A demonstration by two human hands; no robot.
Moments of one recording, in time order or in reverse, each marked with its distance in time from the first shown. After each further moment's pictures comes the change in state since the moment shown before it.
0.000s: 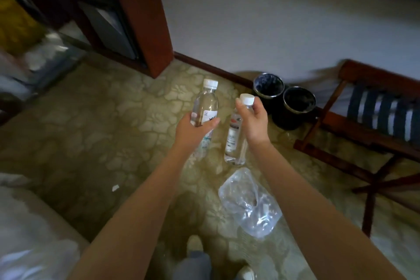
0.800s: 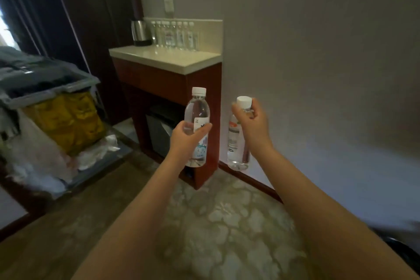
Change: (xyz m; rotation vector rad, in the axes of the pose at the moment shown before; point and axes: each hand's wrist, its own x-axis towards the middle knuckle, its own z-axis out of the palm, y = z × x) left_hand 0.386 0.223 -0.345 -0.126 0.195 0.374; right_hand 0.293 -0.189 0.454 -0.048 -0.171 -0.552
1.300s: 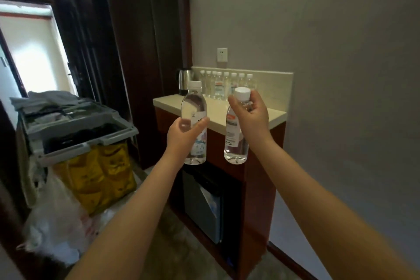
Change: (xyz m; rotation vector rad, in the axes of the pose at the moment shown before) left_hand 0.381 0.058 -0.170 -0.042 0.161 0.206; right_hand 0.328 0.033 0.297 0.143 -0.143 -0.237
